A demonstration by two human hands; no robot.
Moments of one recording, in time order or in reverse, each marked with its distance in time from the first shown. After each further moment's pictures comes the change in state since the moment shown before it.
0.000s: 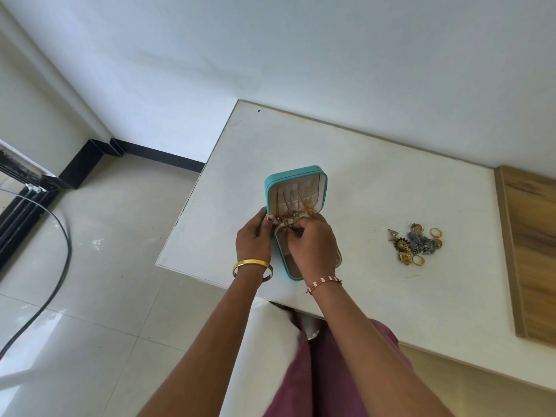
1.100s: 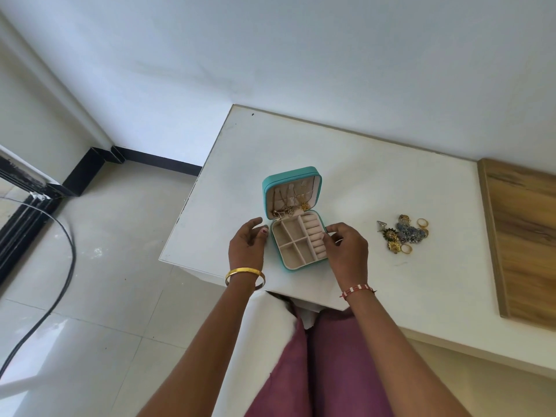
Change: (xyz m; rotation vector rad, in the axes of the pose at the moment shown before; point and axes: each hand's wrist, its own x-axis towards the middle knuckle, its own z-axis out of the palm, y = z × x) left_hand -0.041 0.003 -0.016 0.068 -0.014 -0.012; right_hand -0.023 0.061 -0.045 0.167 0.045 0.116
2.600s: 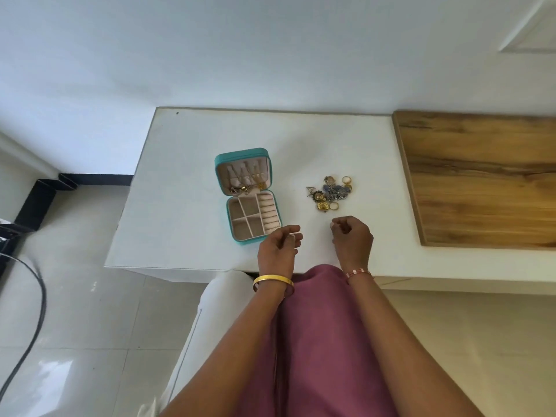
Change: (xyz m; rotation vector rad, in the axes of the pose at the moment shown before) left_hand -0.105 0.002 0.115 -0.021 -0.236 -0.030; right_hand -0.019 0.088 -0.078 0.247 0.237 0.300
